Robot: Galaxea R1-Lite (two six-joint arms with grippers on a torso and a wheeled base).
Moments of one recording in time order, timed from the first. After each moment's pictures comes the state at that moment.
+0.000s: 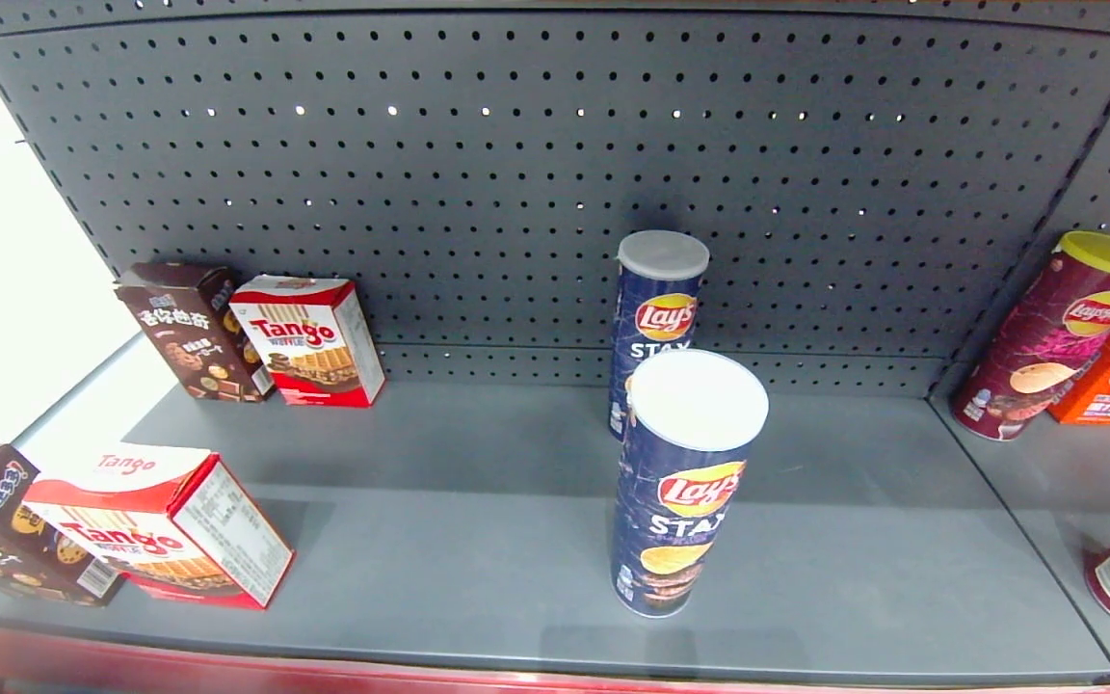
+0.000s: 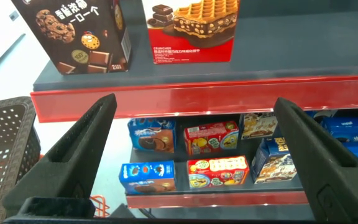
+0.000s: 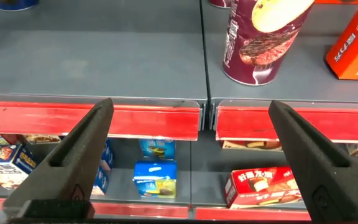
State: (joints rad) left arm 0.00 0.01 0.00 0.00 -0.05 0.05; right arm 0.00 0.01 0.00 0.00 -0.01 0.00
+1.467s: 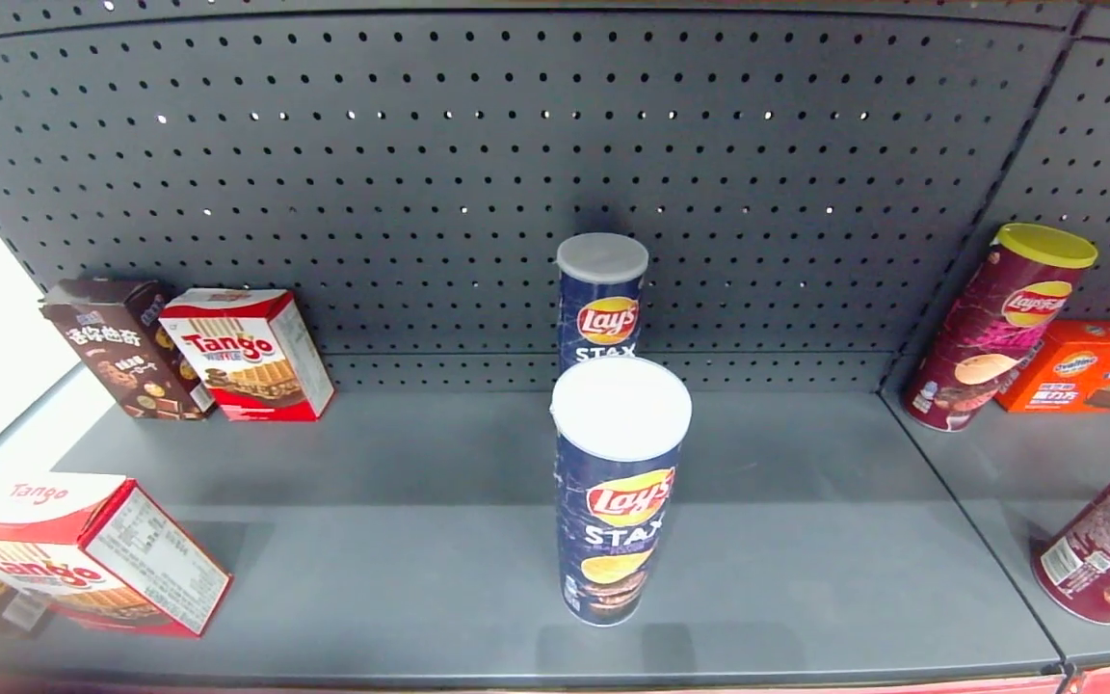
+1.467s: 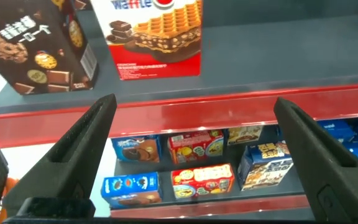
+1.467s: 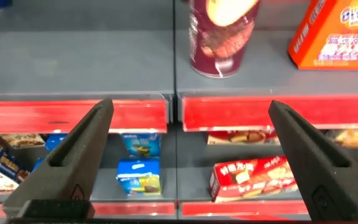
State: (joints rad) left arm 0.00 0.01 0.00 0.00 -0.05 0.05; right arm 0.00 0.00 0.00 0.00 -0.01 0.00
